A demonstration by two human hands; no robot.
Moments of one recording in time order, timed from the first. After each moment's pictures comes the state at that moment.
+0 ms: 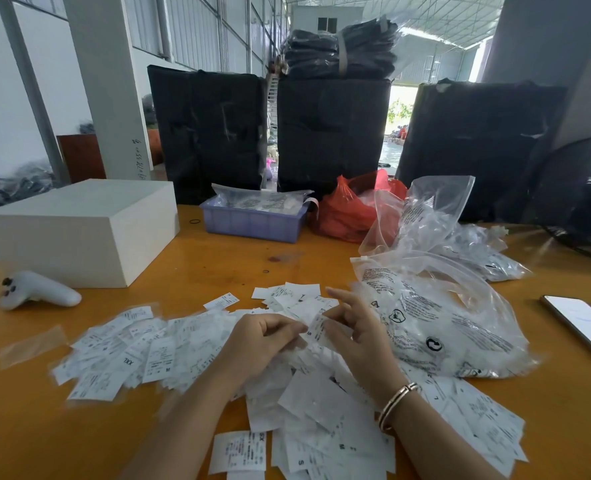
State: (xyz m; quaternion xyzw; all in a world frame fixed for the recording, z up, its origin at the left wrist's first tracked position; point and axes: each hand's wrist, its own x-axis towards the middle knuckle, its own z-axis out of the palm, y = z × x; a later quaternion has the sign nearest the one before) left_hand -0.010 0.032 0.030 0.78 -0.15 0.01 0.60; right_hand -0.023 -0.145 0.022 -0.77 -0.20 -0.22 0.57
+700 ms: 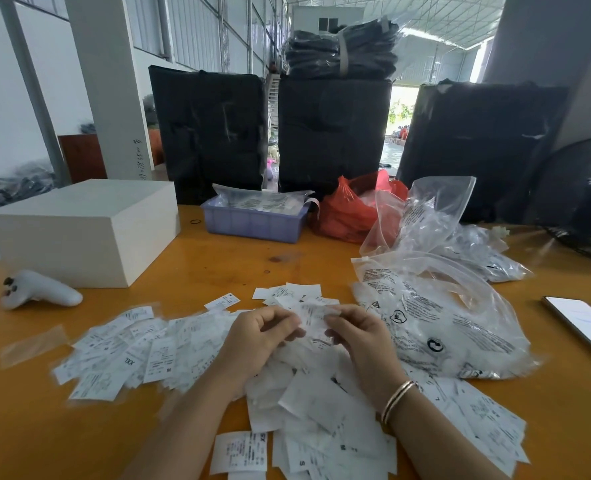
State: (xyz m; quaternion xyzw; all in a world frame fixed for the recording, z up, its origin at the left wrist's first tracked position) left_hand -0.008 0.032 0.028 0.76 -0.14 0.05 0.63; right_hand -0.018 -0.143 0.022 -0.63 -0.07 -0.09 0.76
